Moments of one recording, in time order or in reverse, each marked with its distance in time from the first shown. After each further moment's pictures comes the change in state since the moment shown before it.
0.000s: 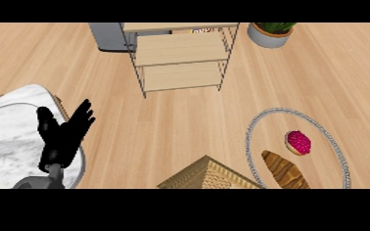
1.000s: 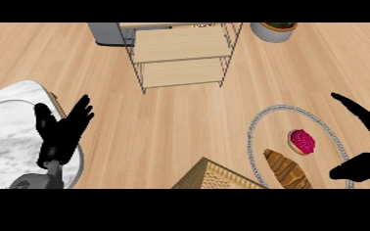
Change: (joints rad) left arm -0.013 -0.001 0.010 -0.032 -0.016 0.003 0.011; right arm -0.029 0.098 0.208 -0.167 0.242 -0.143 0.370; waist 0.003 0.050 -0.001
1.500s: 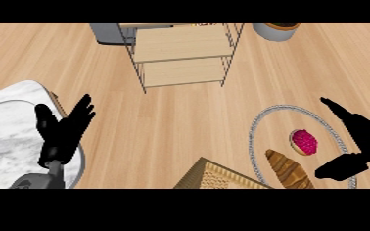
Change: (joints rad) left arm -0.001 -0.009 0.003 -0.002 -0.010 -0.015 -0.013; right arm -0.012 0.081 0.064 0.031 0.124 -0.052 0.051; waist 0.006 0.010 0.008
